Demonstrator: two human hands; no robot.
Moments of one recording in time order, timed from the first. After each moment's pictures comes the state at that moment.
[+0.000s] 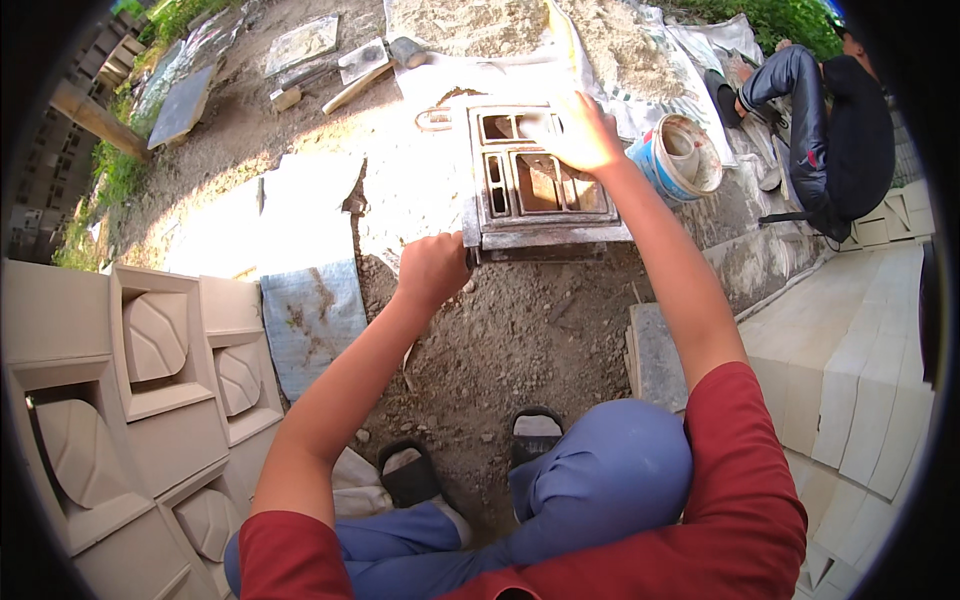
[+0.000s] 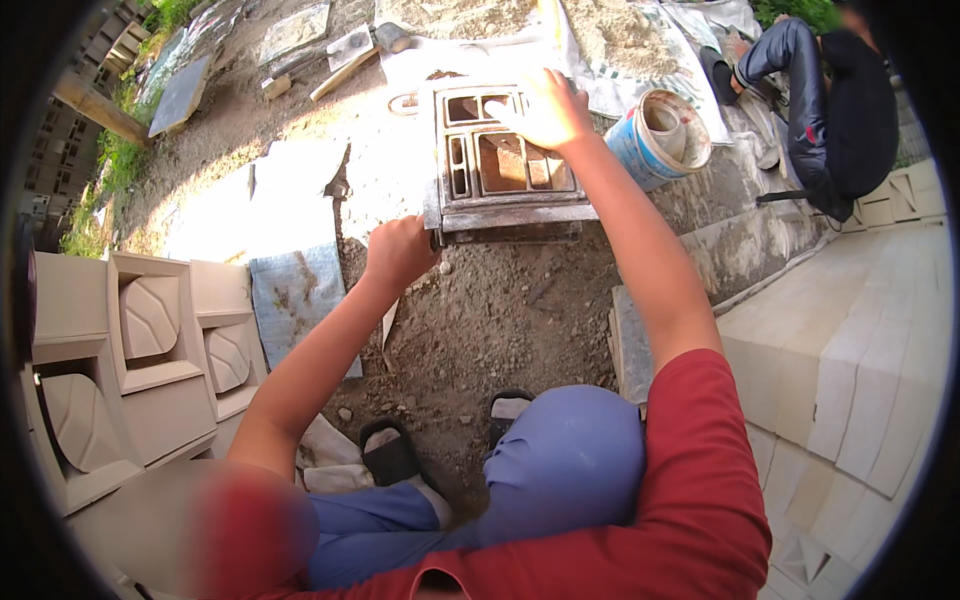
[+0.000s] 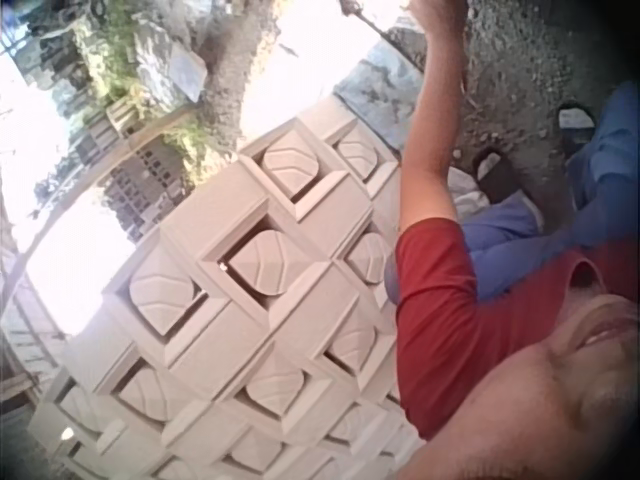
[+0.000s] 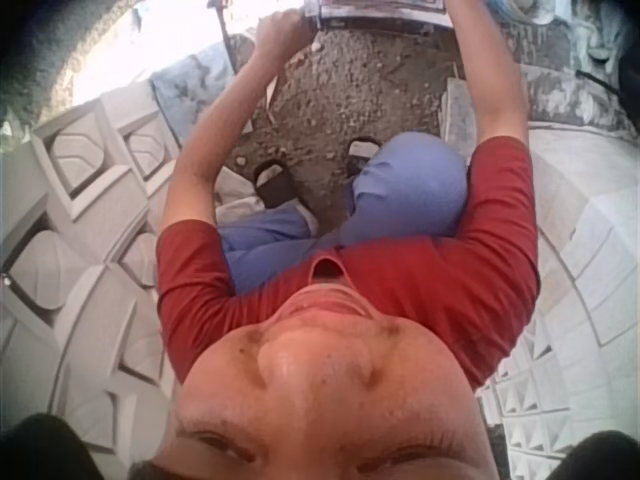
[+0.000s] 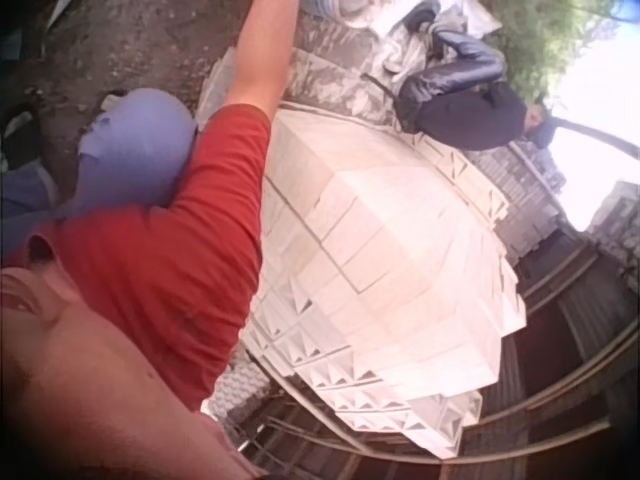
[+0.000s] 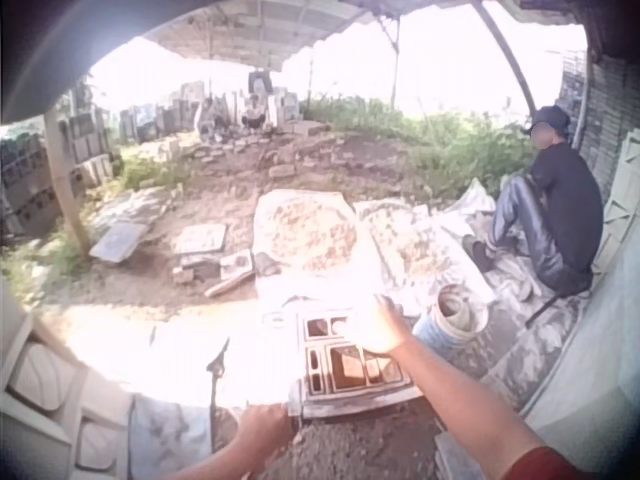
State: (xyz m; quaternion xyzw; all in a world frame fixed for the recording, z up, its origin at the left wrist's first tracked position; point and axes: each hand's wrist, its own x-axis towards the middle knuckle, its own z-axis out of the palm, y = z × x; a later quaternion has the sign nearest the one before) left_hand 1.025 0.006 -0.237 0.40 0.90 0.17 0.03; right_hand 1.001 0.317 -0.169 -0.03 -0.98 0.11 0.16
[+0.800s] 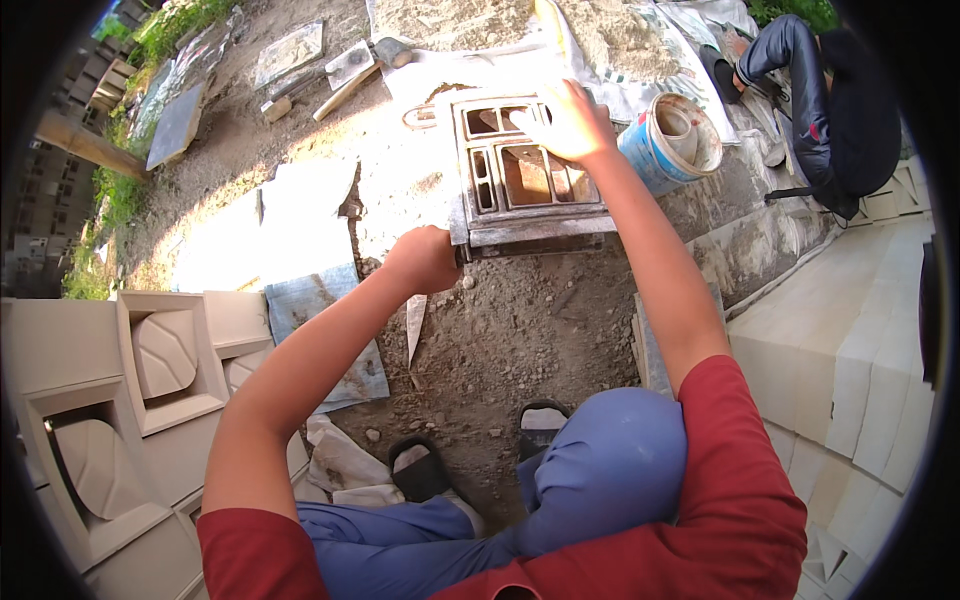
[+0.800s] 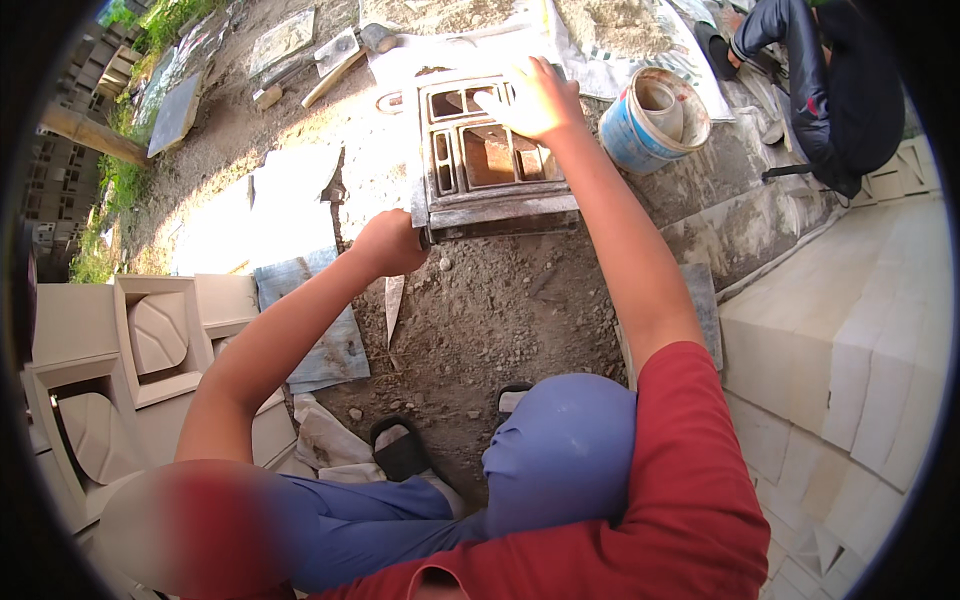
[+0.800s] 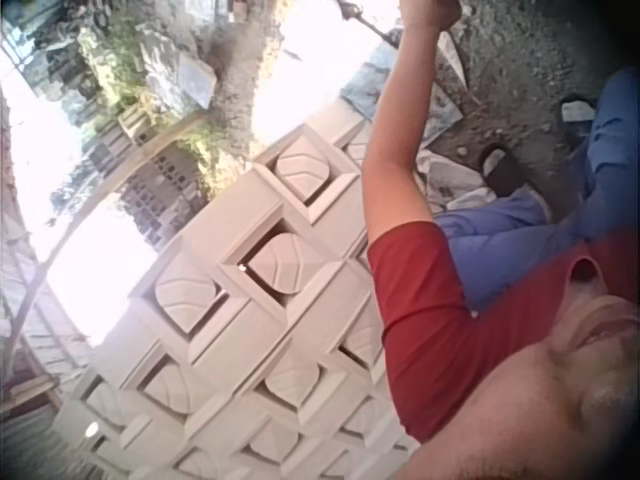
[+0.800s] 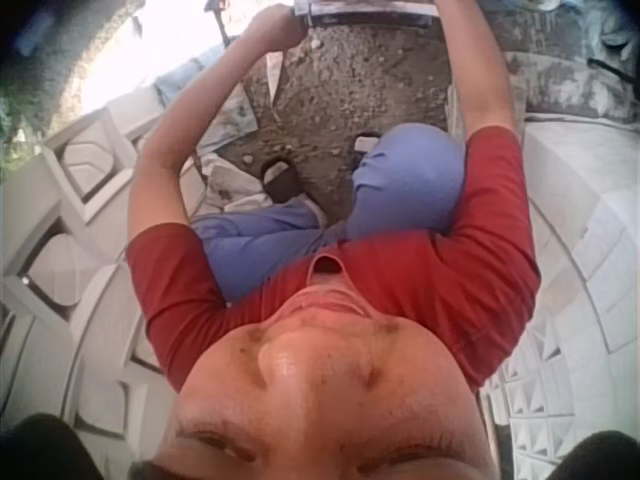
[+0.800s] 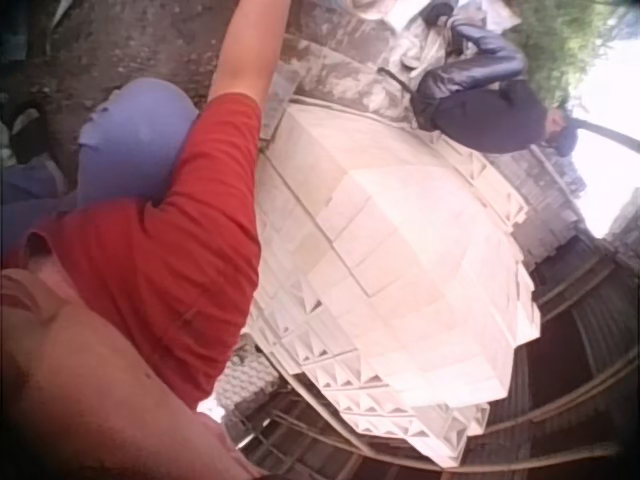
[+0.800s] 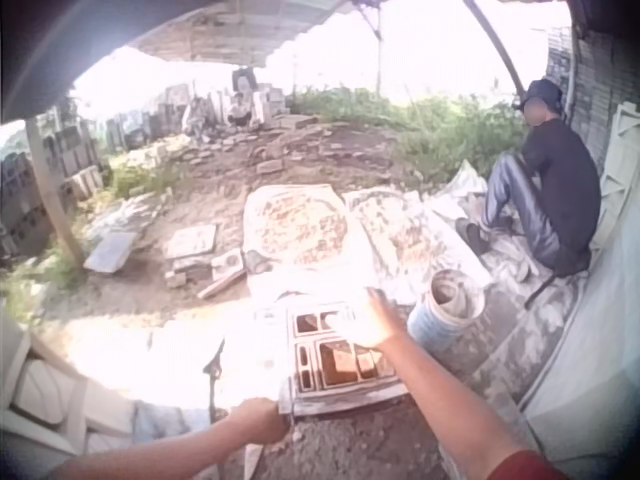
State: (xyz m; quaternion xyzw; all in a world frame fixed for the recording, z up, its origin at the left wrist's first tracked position) left_hand 0.993 0.014 -0.228 0.45 0.86 0.10 0.23; right_hand 1.009 0.320 -0.173 -0.11 -0.98 0.09 0.14
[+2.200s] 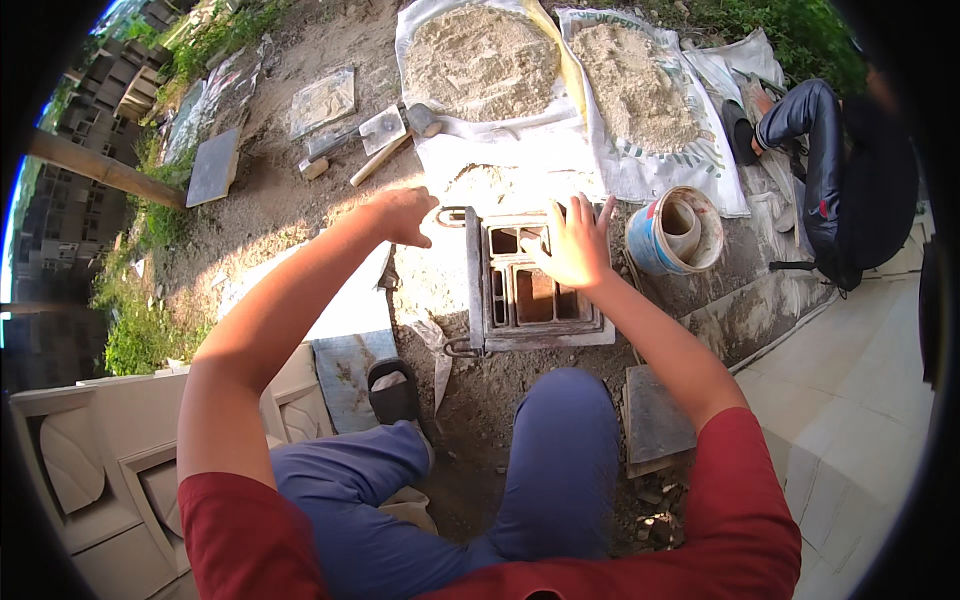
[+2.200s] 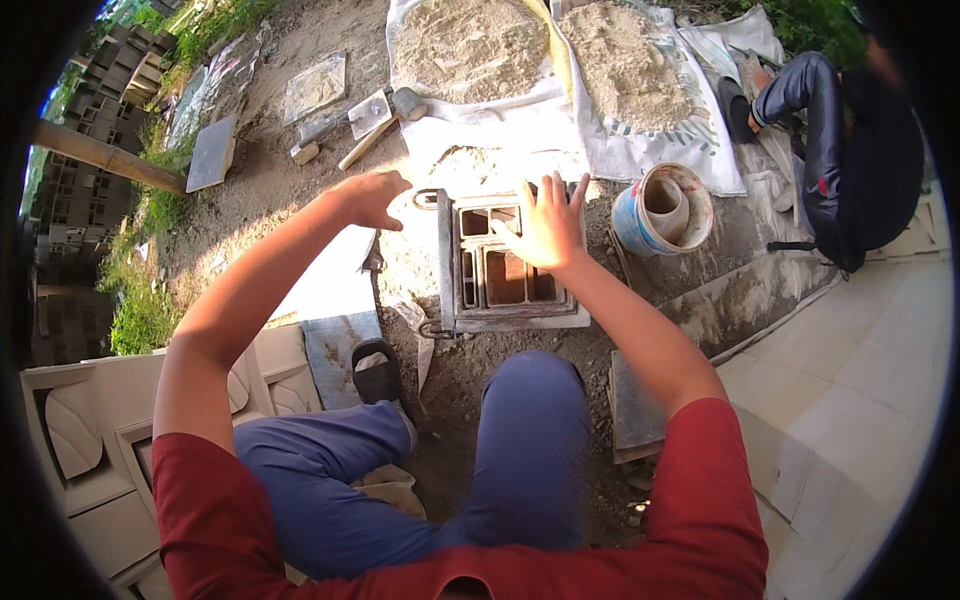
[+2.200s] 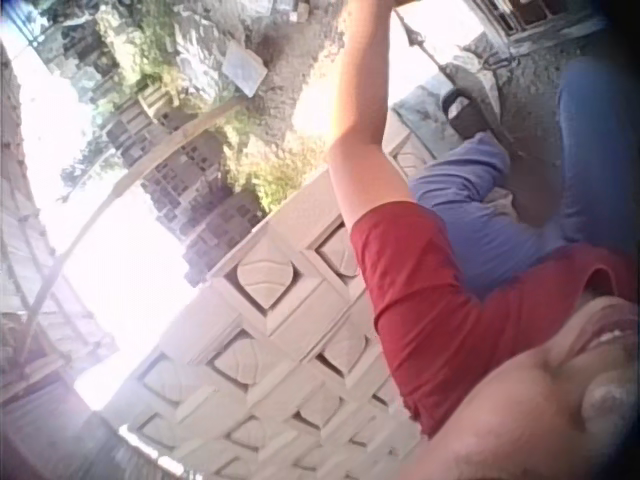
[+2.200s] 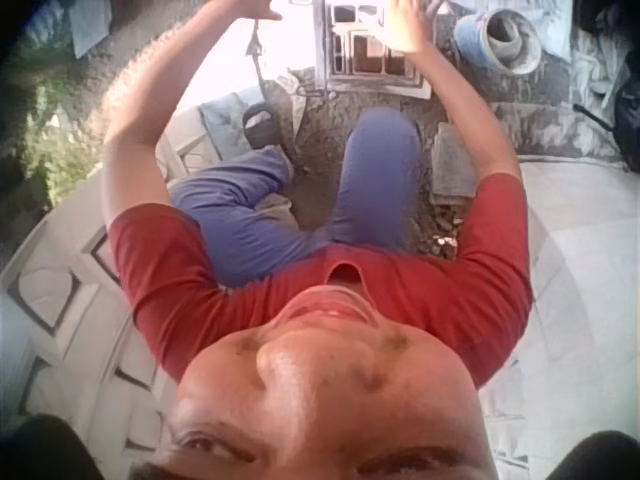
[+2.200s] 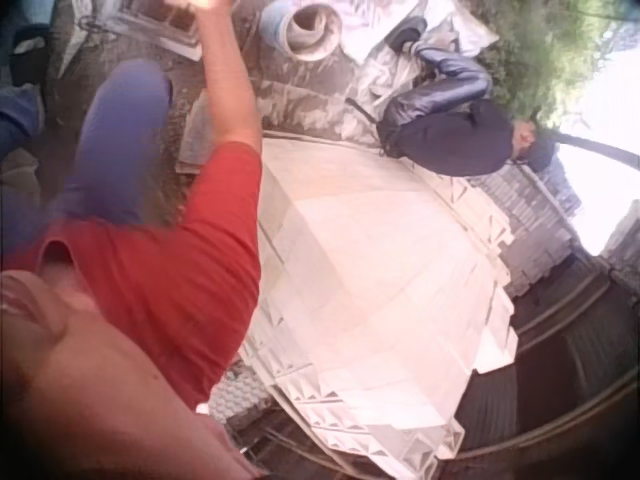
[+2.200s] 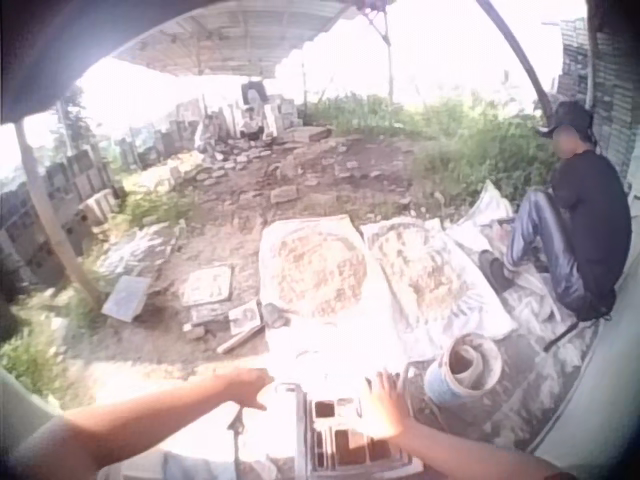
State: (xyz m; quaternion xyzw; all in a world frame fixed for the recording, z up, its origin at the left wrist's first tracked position) left_hand 0.766 0.082 -0.098 0.54 0.79 -0.09 0.29; right_hand 1.004 0.314 -0.148 -0.09 -0.99 0.02 0.10
